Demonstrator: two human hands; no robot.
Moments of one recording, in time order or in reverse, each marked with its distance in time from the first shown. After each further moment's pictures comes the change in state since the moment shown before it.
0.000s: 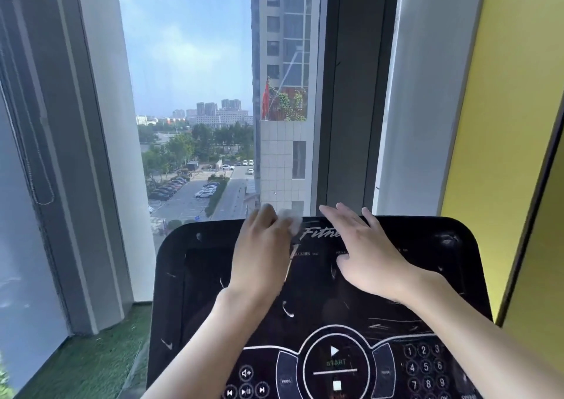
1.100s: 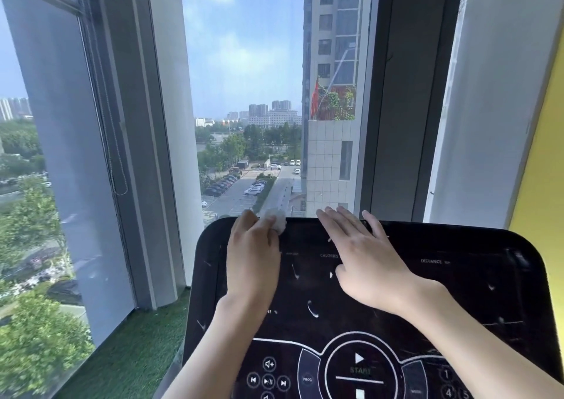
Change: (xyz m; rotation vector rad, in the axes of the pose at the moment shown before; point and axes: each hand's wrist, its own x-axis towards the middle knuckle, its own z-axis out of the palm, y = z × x) left_hand -0.012 -0.020 -0.024 0.097 0.050 -0.403; right_hand 0.015 -0.023 0.017 -0.184 -0.043 -0.199
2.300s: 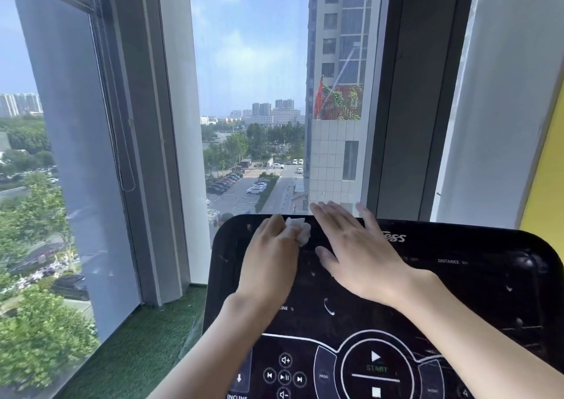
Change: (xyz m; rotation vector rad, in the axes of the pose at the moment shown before) left_hand -0.009 -0.005 -0.017 0.032 -0.134 0.251; right_hand 0.017 -0.026 0.002 -0.014 0.014 -0.053
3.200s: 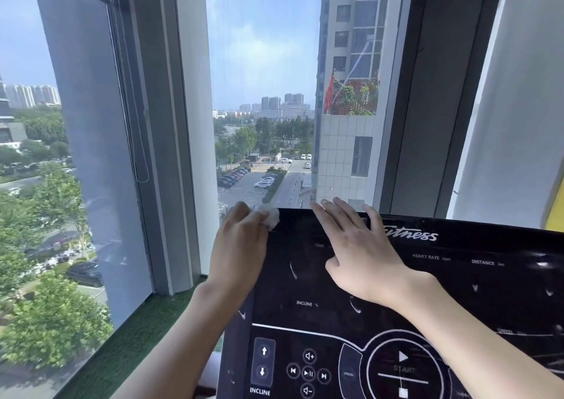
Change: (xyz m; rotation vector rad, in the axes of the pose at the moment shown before) left_hand -0.001 -0.068 -0.031 0.028 0.093 -0.121; right_hand 0.018 -0.033 0.011 -0.065 0.006 -0.002
